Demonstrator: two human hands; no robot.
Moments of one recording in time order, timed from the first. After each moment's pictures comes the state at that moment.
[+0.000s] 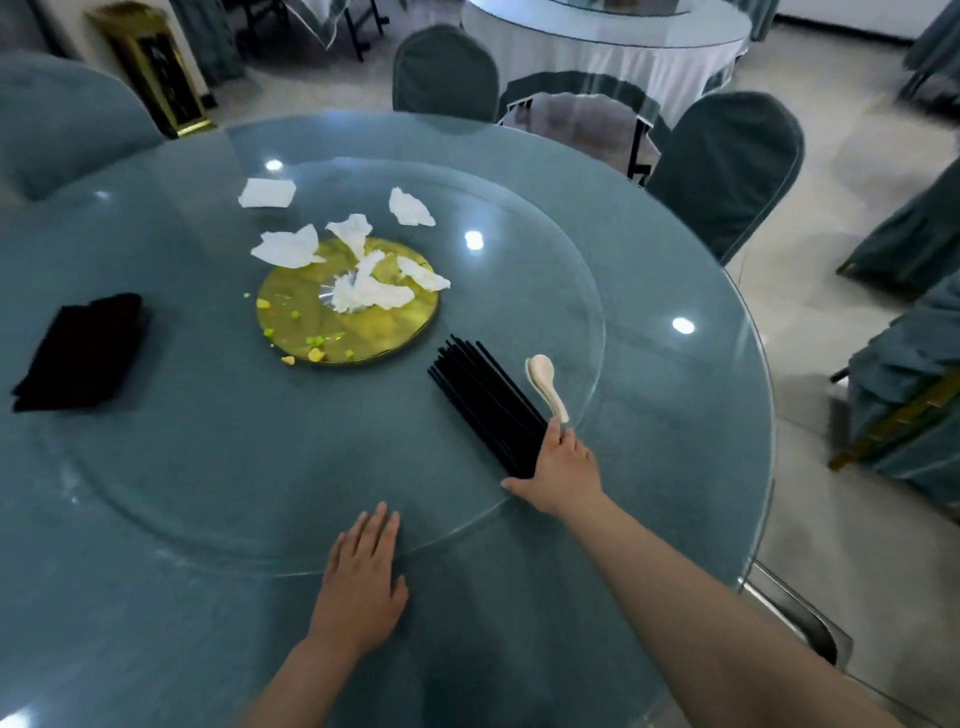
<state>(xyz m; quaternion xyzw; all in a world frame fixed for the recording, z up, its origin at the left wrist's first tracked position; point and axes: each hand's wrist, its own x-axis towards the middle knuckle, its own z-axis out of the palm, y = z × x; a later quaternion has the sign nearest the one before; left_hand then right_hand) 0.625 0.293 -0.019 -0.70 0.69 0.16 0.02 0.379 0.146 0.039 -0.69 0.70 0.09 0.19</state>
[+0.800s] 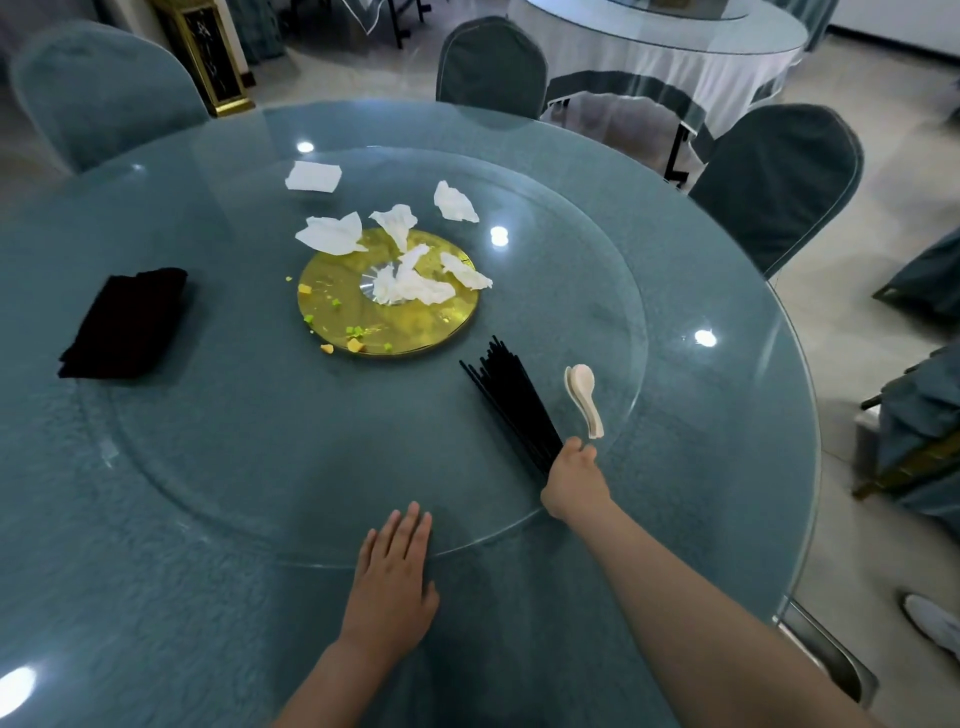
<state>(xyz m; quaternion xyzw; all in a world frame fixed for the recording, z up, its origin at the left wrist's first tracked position) 0.627 0.296 -0.019 -0.69 0.71 0.16 0.01 0.420 0.140 0.032 -0.64 0.73 0.09 0.22</state>
